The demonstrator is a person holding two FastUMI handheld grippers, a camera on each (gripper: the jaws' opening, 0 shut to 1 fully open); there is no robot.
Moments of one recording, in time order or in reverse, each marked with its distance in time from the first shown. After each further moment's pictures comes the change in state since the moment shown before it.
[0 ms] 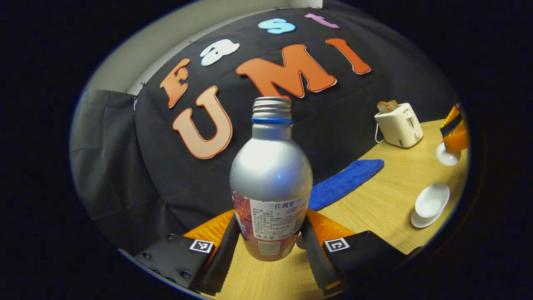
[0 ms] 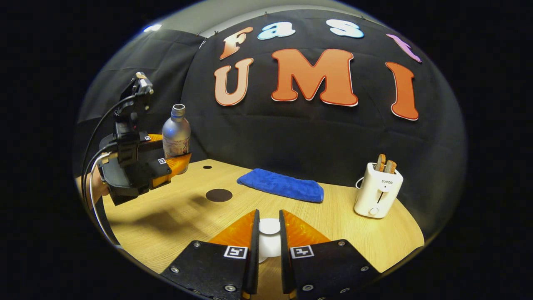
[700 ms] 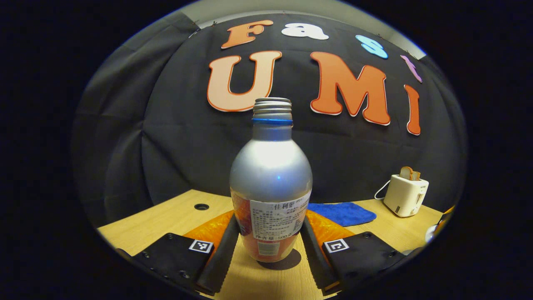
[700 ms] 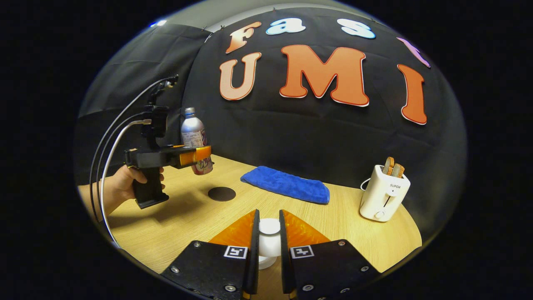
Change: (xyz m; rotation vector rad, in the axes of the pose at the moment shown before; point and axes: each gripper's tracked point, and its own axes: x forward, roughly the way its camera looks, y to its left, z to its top) left arm 0.095 0.007 -0.046 -0.588 0.090 -0.046; right arm 0.018 0.011 0.002 -0.038 0.035 0.002
